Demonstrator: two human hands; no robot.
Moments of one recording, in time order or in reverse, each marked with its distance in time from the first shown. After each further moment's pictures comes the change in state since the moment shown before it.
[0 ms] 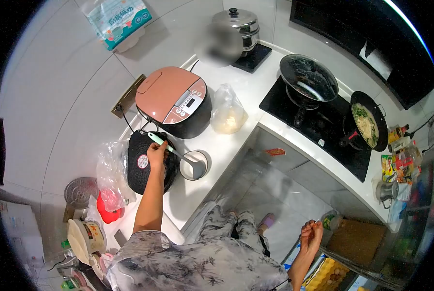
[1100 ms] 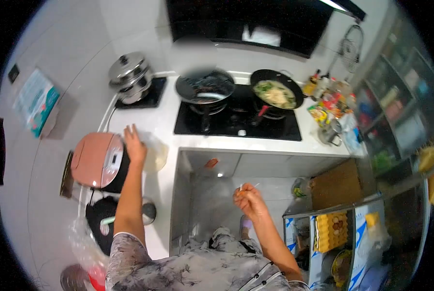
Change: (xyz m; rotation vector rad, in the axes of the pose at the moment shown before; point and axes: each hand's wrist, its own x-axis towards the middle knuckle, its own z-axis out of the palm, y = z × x) left_hand 0.005 0.064 0.245 0.743 -0.294 1.191; right_hand 0.013 0.017 0.124 0.022 -0.166 0.100
